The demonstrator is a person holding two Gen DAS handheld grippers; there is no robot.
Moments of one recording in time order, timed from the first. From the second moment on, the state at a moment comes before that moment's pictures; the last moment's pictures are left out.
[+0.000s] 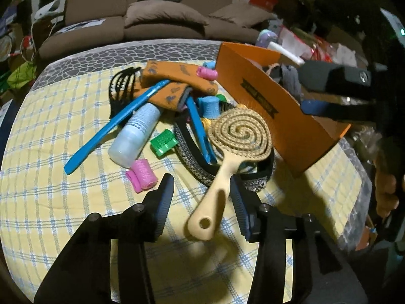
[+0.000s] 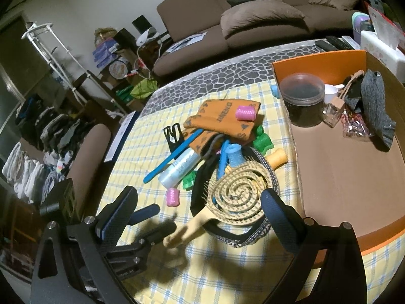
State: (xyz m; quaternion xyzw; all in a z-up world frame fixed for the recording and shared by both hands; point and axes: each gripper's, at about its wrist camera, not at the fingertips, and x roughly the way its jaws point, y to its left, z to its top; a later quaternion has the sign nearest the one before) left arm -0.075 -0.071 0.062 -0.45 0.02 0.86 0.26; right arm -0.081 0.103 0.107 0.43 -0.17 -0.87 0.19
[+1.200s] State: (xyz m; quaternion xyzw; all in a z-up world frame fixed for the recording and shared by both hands) left arm -0.115 -0.113 0.034 -0.49 -0.04 0.86 0.16; right arm -0.106 0.038 0.094 0.44 -0.07 -0.87 0.20
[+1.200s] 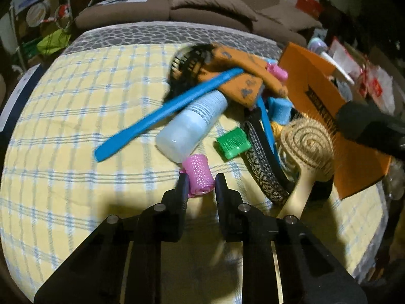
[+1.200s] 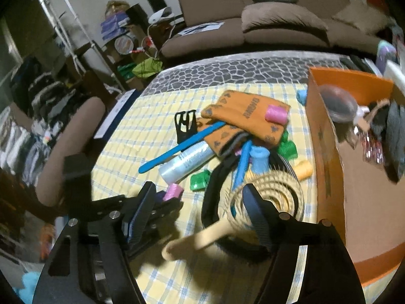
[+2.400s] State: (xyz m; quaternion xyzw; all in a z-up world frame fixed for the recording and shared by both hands) left arm -0.120 -0.188 0.069 -0.47 -0.12 0.86 0.14; right arm -0.155 -0.051 0.018 0.51 0.16 -0.83 0.19
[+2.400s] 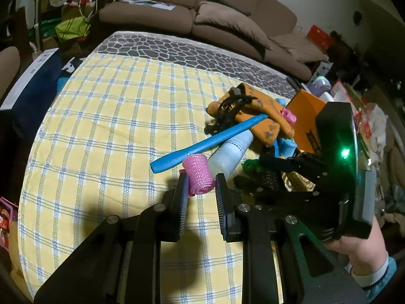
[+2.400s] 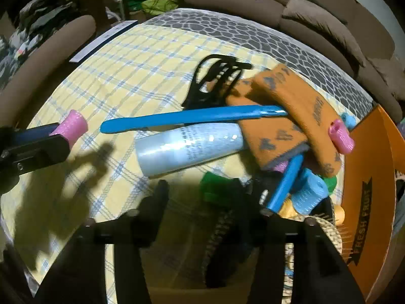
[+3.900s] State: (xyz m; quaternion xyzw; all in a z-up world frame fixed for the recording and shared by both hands) left arm -0.103 -0.046 0.118 -0.41 -0.11 0.86 0.28; right arm -0.120 0.108 0.122 0.44 -0.04 -0.88 0.17
